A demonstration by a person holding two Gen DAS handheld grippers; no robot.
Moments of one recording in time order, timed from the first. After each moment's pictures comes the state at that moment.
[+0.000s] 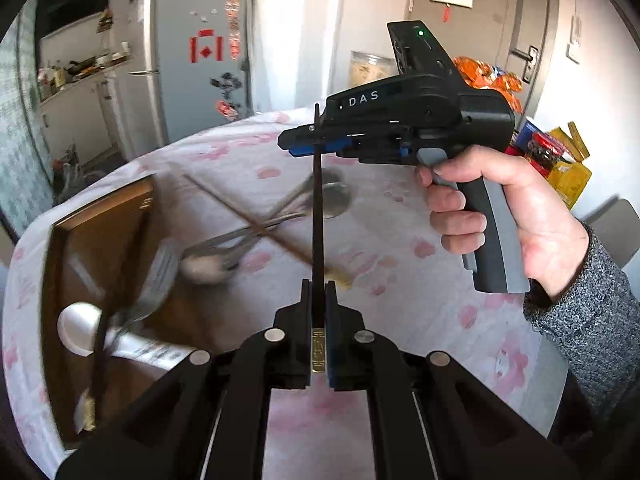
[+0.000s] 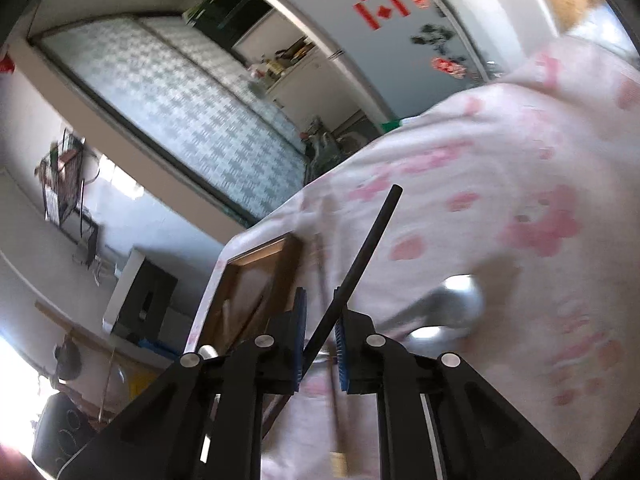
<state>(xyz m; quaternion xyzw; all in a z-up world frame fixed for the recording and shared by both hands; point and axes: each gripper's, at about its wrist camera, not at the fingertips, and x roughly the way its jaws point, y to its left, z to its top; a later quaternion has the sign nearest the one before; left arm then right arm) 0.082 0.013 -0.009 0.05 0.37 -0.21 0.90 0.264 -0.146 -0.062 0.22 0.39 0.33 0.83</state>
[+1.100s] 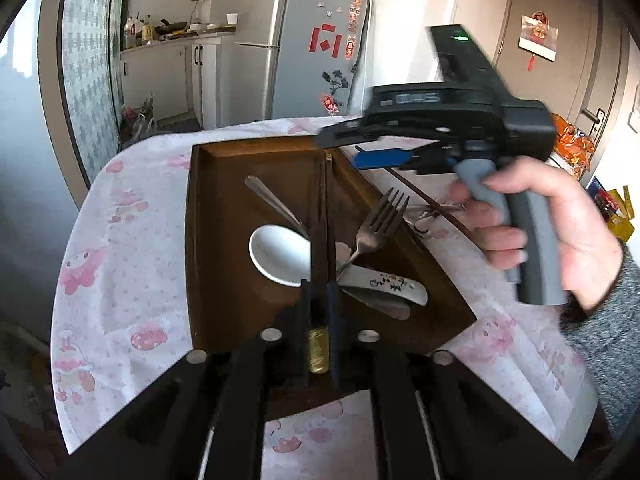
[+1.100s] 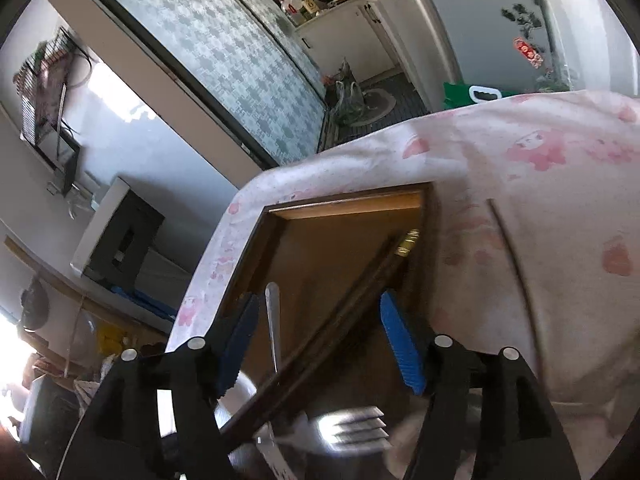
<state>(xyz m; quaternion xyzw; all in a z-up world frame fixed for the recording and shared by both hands) 0.070 0.152 -0.023 -0.03 0.37 -0.10 0.92 0.275 0.023 -0.073 0.11 0.44 0.36 0.82</state>
